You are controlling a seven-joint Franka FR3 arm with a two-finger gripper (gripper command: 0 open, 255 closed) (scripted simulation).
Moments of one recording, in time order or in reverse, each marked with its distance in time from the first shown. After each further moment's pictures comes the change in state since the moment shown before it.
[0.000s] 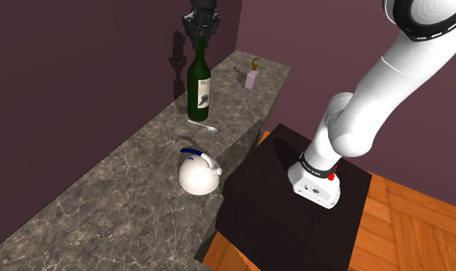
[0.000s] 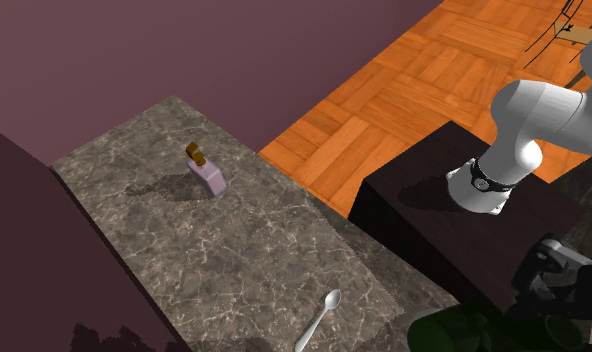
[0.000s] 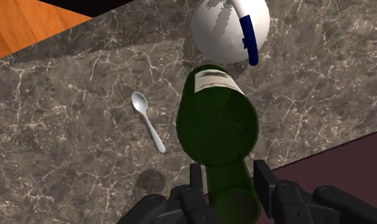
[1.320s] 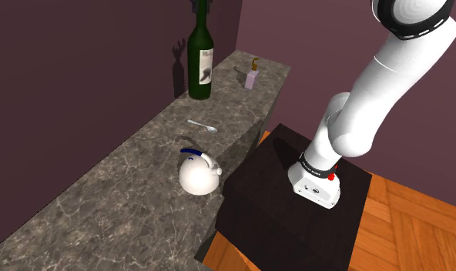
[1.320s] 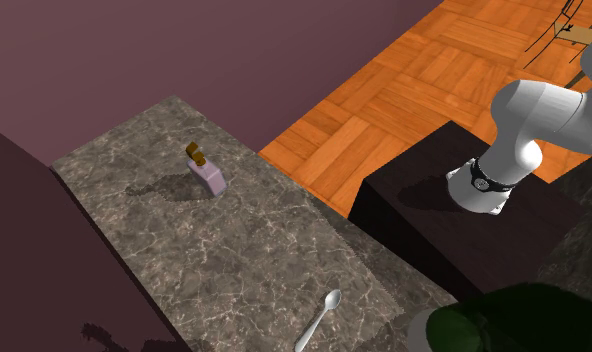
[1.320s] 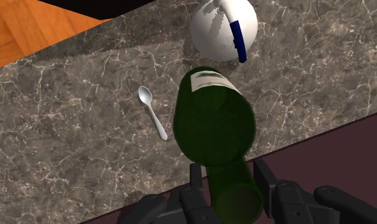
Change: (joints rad) arm -0.001 0.077 -0.003 0.365 0.008 -0.289 -0.003
